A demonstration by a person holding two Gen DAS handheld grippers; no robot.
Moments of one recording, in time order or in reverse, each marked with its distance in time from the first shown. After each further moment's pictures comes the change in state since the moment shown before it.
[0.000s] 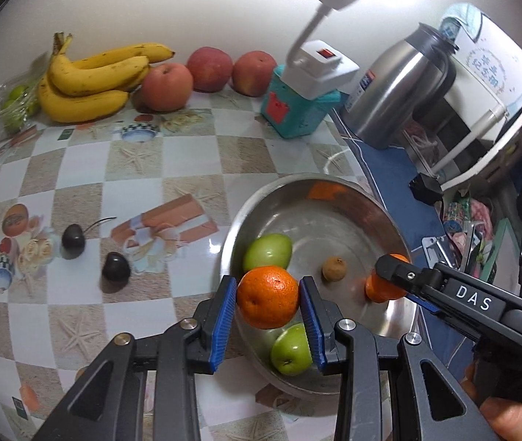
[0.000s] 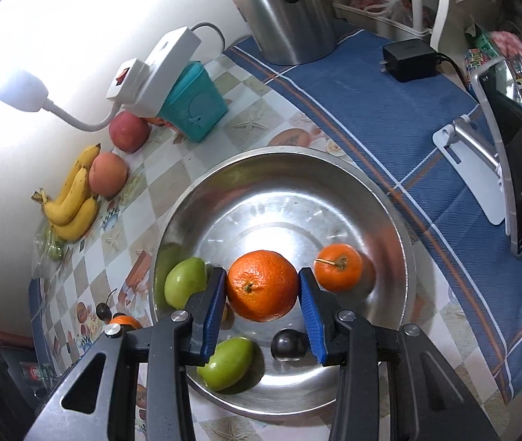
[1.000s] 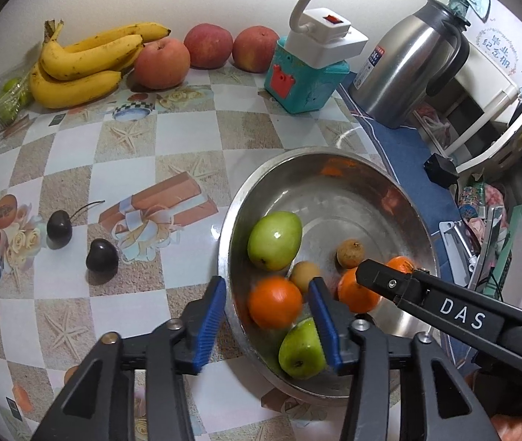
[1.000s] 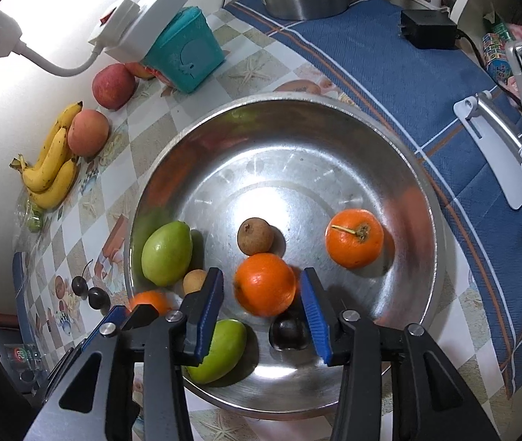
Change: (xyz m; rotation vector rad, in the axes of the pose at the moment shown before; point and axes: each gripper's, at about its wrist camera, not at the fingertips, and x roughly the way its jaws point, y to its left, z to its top) left arm 0.025 0.000 -0.007 0.008 0.044 0.033; right arm 0.033 0.014 -0.007 -0.044 0.112 -0.057
